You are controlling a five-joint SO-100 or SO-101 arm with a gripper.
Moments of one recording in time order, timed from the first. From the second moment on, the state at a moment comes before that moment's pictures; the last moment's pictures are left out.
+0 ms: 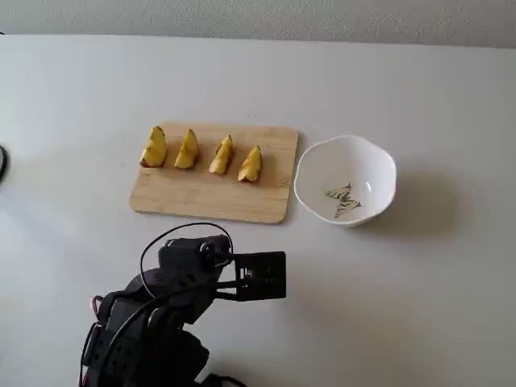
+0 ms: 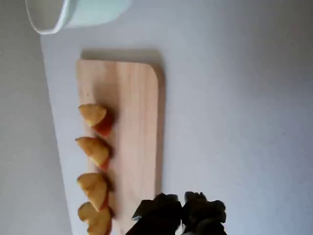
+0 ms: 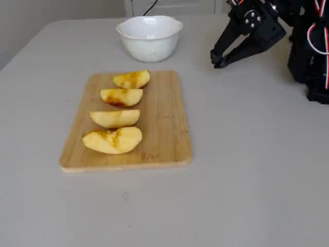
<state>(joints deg) -3.3 189.8 176.1 56.6 -3.6</state>
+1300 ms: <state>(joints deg) -15.8 166.7 151.2 63.3 -34.0</state>
